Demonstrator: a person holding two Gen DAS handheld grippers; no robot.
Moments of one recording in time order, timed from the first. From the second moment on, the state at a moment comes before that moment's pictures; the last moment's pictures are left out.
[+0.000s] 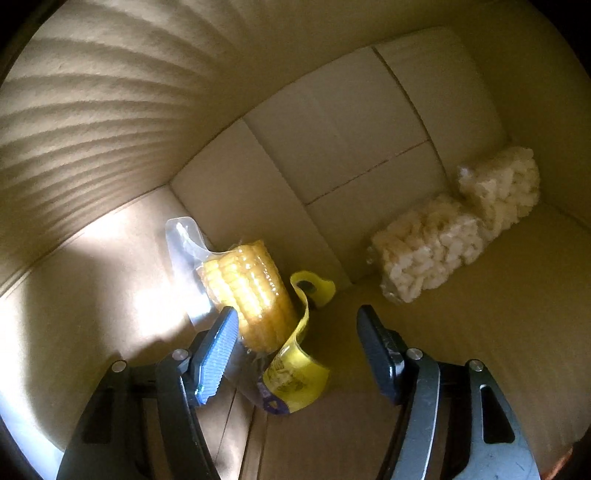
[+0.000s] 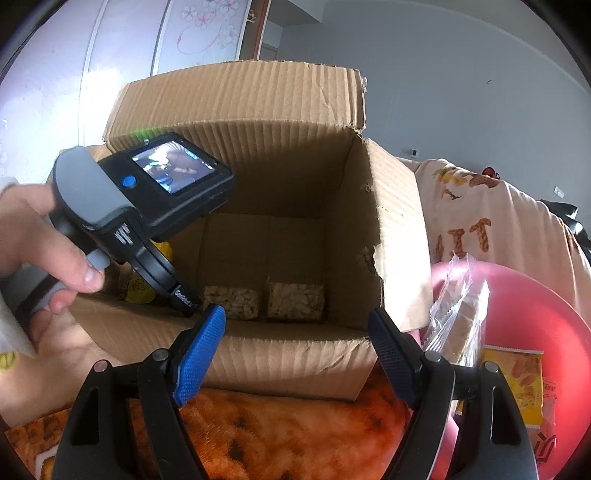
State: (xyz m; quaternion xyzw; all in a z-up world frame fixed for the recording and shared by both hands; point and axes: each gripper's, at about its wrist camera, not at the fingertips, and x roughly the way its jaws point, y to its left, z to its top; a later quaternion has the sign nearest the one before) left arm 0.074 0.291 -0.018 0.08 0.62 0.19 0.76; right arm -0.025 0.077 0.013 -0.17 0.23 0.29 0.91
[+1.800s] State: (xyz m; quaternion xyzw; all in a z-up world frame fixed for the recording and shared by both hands) left arm -0.020 0.295 0.062 -0.01 0.47 0.14 0.87; right arm -0.010 0.054 0.029 -0.10 0.17 0.26 0.95
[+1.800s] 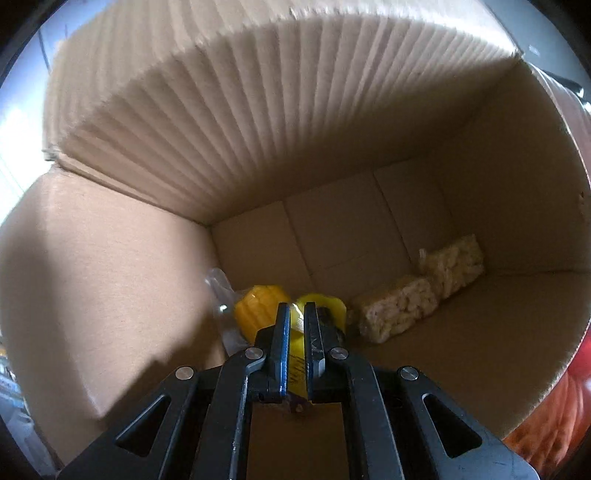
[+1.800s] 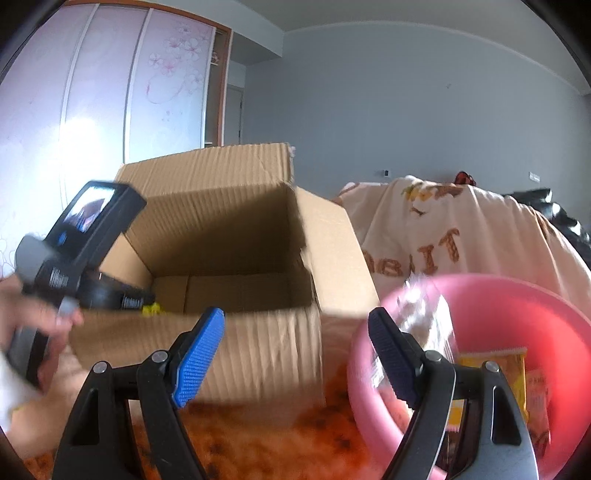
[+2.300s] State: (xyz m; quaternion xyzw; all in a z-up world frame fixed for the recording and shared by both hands) left arm -0.028 0.279 0.048 -0.01 0.53 0.09 0.84; right arm 0.018 0.120 -0.003 -0.20 0.23 0.30 0.90
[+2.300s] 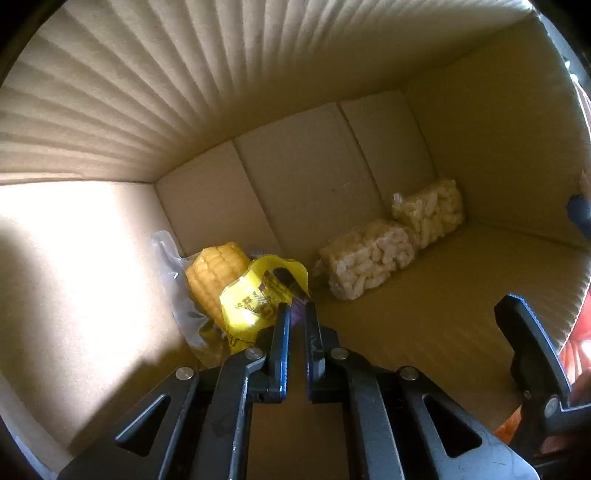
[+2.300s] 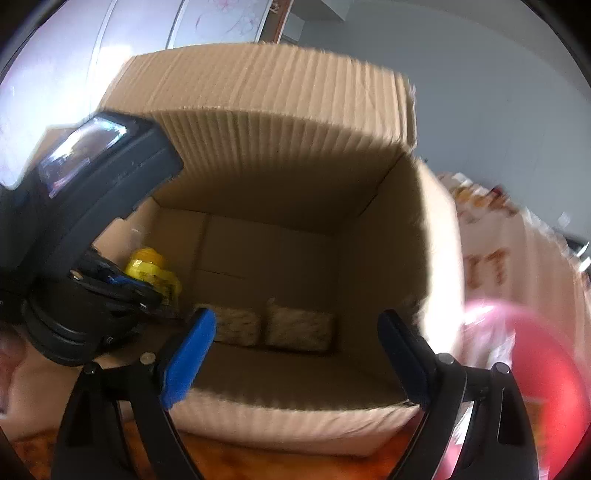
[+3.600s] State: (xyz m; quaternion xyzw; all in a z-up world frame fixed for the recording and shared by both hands) left arm 0.004 0.263 0.041 0.07 0.56 0.19 0.80; right arm 0.021 0.103 -0.013 -0.16 0.26 0.31 0.90
